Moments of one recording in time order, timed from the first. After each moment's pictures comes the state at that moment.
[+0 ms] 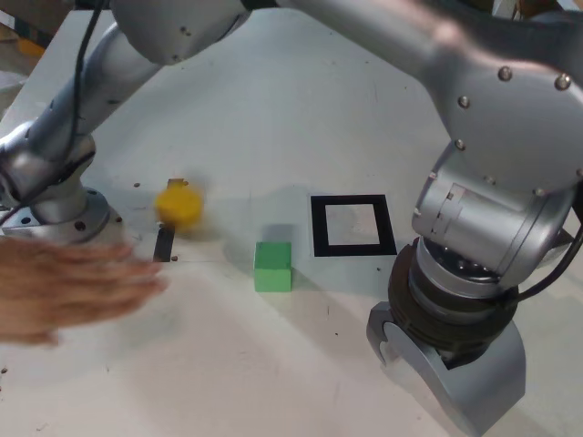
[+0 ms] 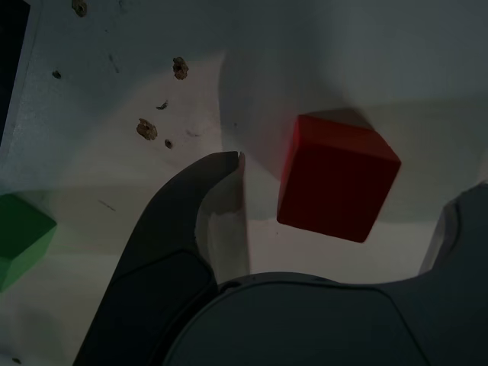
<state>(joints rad) -0.61 2.41 -2.15 1.40 0.18 0.29</state>
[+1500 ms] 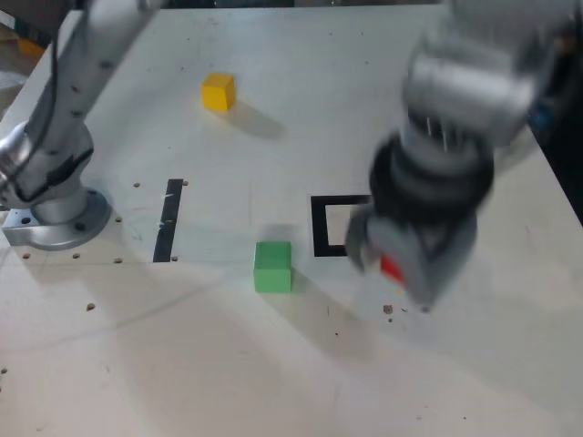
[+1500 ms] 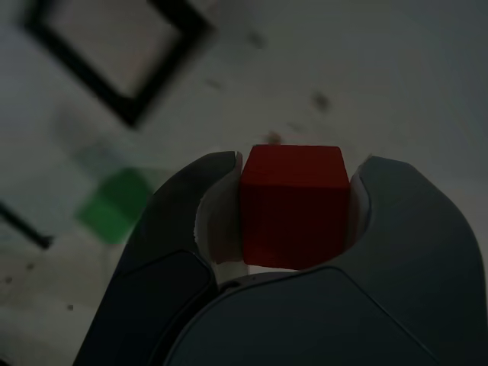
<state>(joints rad) -0.47 2.24 -2.09 1.54 0.20 0.18</state>
